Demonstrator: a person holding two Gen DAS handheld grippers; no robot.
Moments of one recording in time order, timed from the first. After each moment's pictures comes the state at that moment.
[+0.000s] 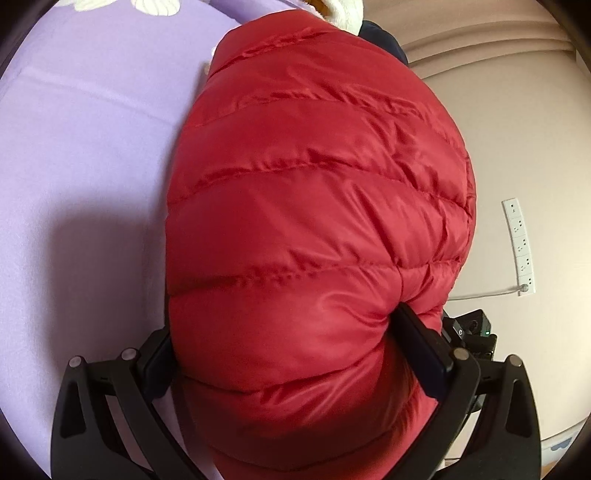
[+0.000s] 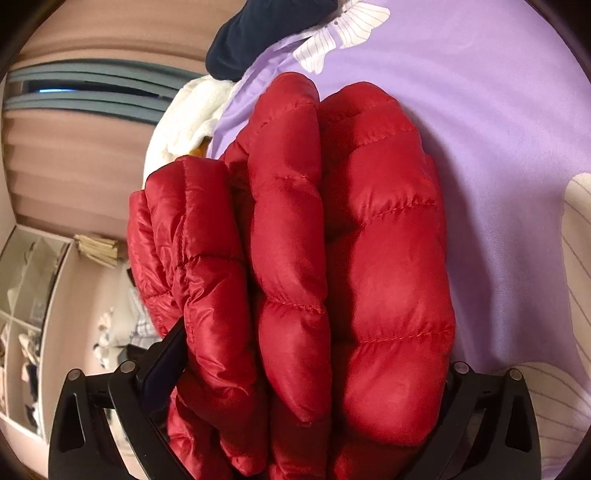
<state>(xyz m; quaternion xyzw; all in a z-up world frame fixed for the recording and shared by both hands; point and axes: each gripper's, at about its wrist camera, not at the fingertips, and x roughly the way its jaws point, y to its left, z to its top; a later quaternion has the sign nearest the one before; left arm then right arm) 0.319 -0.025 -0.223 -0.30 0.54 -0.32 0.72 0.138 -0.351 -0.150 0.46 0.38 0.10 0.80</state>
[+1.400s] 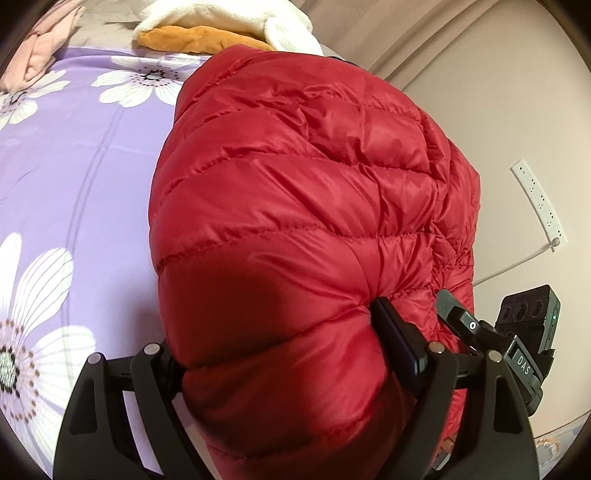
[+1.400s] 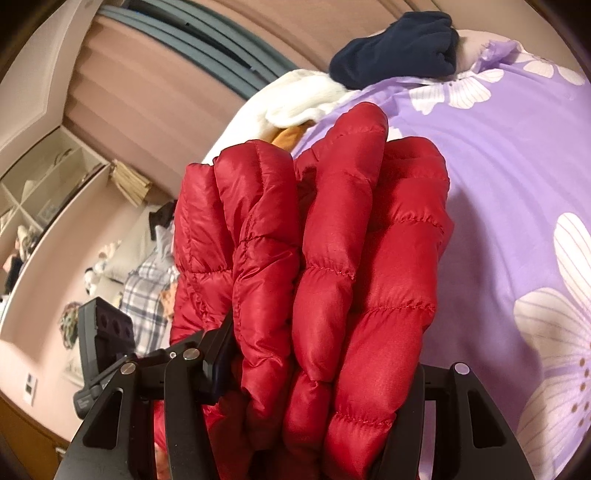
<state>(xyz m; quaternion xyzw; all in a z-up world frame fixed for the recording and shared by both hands) 0.244 -0.007 -0.165 -0.19 0.46 -0.27 0.82 0.118 -0.306 -0.099 0.31 0.32 0.17 0.88</state>
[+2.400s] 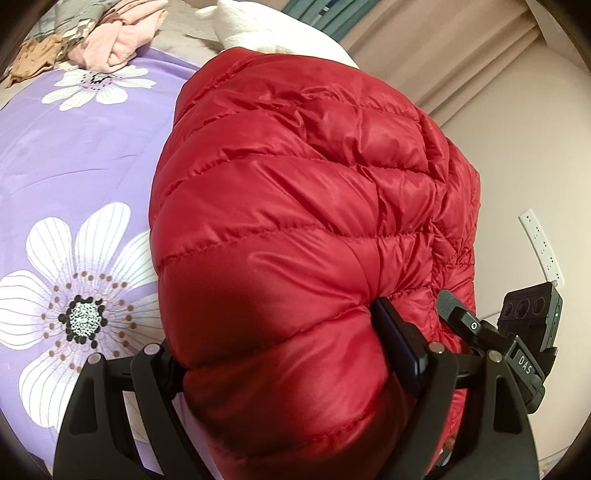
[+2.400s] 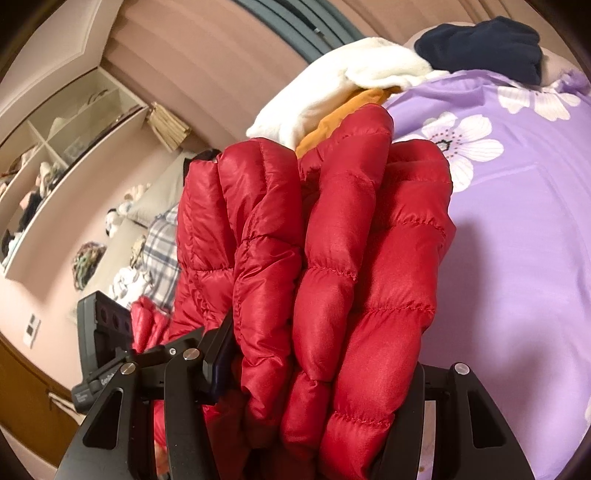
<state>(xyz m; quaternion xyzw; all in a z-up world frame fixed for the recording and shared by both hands) 0.205 0.084 -0.167 -0.25 0.43 -0.20 0.84 0.124 -0.293 -0.098 0.23 0.35 0.26 0.87</state>
